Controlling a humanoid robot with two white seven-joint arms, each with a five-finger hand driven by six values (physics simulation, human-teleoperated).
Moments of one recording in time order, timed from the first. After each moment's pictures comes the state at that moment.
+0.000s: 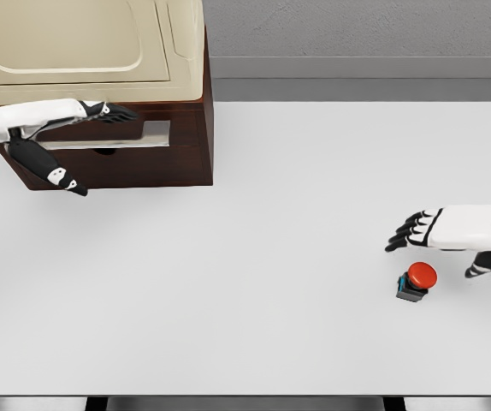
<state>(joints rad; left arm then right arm) -0.90 1.10 -0.90 -1.64 0.50 -0.11 -0.61 -0.60 -1.23 0.83 -1.67 0.14 -0.61 0.61</state>
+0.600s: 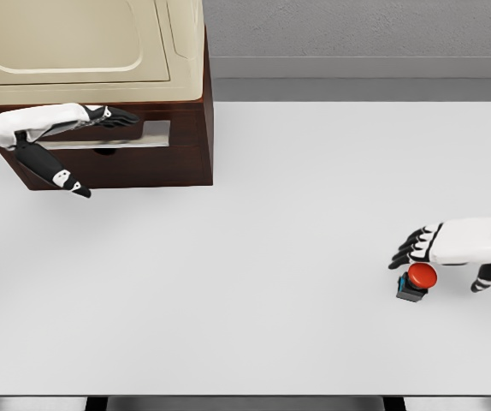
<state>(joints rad) -0.88 1.07 -0.90 -1.58 0.50 -0.11 -0.61 -0.76 -1.26 1.06 -1.67 0.12 -0.61 0.61</state>
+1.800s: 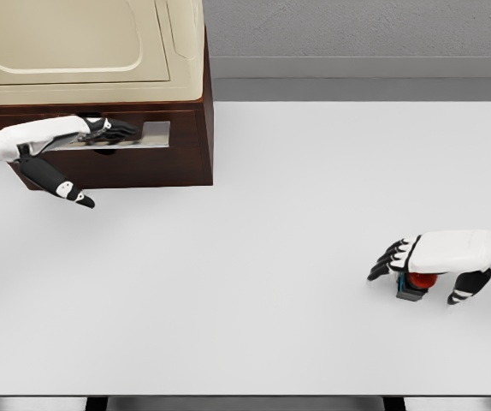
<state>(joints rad) -0.75 1.05 -0.80 -1.58 0.51 -0.11 -0.61 -0.73 -1.21 1.05 -1.67 0.07 -0.60 0.61</state>
